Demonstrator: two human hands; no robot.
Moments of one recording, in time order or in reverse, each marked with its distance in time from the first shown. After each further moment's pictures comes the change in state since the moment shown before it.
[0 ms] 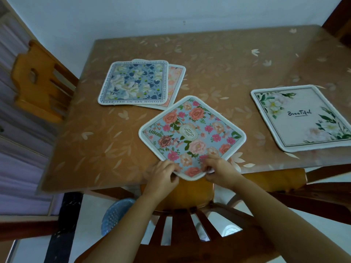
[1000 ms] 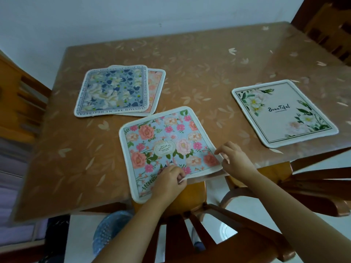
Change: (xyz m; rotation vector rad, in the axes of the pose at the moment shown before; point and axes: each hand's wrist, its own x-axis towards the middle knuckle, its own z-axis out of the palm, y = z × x) left_hand 0.032 0.029 0.033 -0.116 -0.071 -0.012; right_hand -0.017 0.045 -0.043 -0.045 0.310 0.205
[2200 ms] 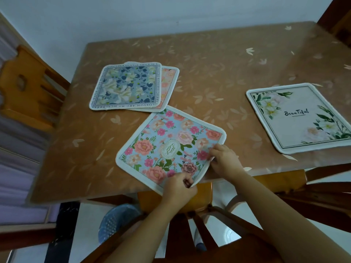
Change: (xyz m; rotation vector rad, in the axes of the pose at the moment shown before) left_hand -0.018 0.019 0.009 -0.286 -0.037 -0.360; right_hand 0.022 -0.021 0.033 -0.065 -0.086 -0.104
